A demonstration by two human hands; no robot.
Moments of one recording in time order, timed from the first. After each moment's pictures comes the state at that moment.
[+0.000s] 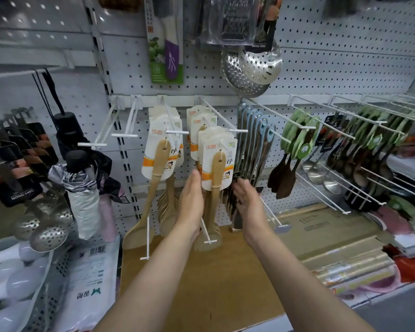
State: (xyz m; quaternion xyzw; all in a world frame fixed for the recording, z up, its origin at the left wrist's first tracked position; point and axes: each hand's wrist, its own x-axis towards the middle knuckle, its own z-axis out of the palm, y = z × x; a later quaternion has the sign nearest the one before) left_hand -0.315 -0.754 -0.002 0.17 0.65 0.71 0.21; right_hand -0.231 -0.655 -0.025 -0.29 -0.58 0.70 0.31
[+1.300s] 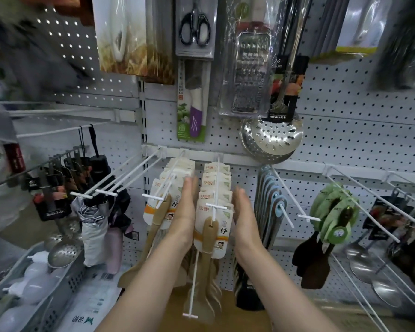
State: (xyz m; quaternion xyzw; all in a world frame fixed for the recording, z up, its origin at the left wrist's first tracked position) left_hand -0.339 -0.699 0.088 0.13 0.57 0.80 0.14; right_hand -0.285 -0.595 0.075 -0.11 -0.57 0.80 0.18
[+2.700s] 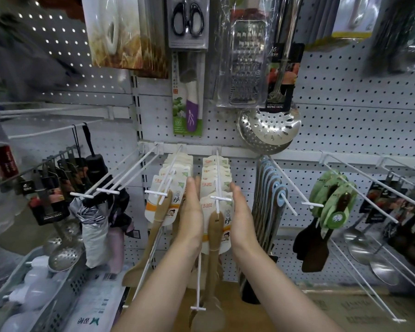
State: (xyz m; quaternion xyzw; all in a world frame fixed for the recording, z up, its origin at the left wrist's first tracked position) left_hand -0.326 -0.700 0.077 0.17 0.55 0.81 0.12; right_hand -0.282 -0.618 0.065 -0.10 -0.60 0.76 0.24
